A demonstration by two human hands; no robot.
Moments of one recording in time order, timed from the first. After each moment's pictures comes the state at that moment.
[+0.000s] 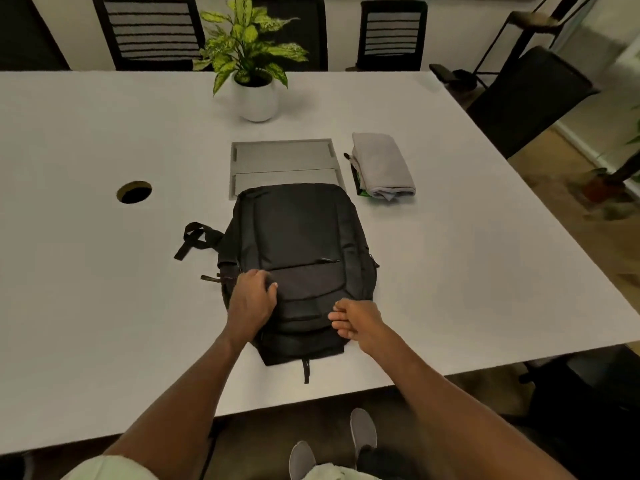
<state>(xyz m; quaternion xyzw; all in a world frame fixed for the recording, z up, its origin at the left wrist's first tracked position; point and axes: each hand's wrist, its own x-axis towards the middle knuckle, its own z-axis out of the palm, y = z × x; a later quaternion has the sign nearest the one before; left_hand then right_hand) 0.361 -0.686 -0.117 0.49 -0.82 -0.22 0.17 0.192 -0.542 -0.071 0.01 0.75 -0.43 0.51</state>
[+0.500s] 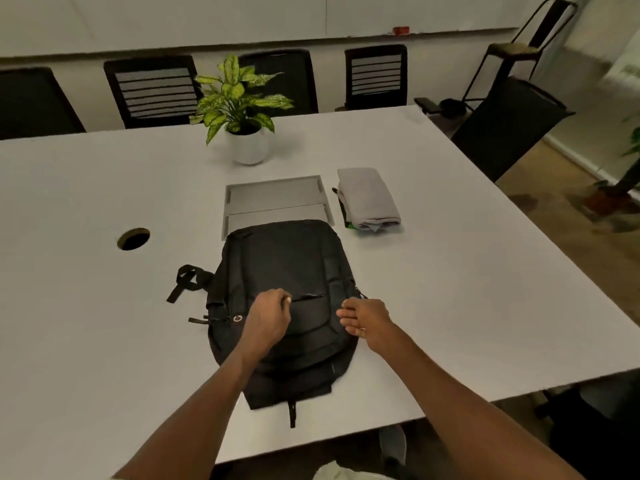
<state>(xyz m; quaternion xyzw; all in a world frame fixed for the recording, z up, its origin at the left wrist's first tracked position) 0.283 -0.677 -0.080 0.44 -0.85 -0.22 0.19 0.111 -0.555 -0.043 -0.02 0.71 -0.49 0.50</state>
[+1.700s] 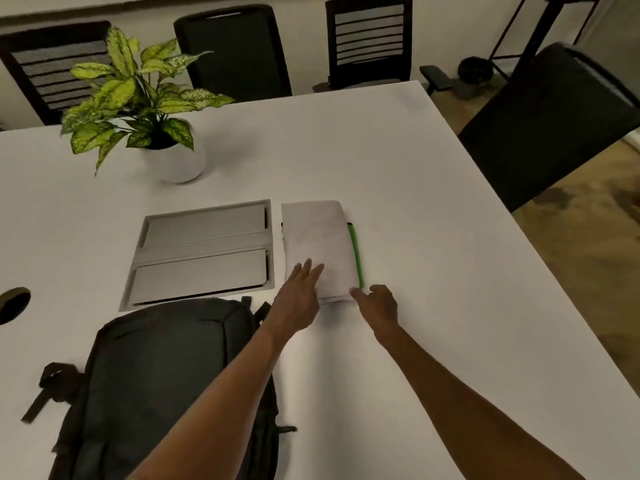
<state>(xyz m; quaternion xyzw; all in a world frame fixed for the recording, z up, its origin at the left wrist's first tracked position) -0.102 -0.839 -0.119 0.35 -0.91 -0.22 0.02 -0.248 -0.735 -0.126 -0.14 0.83 -0.37 0.38</state>
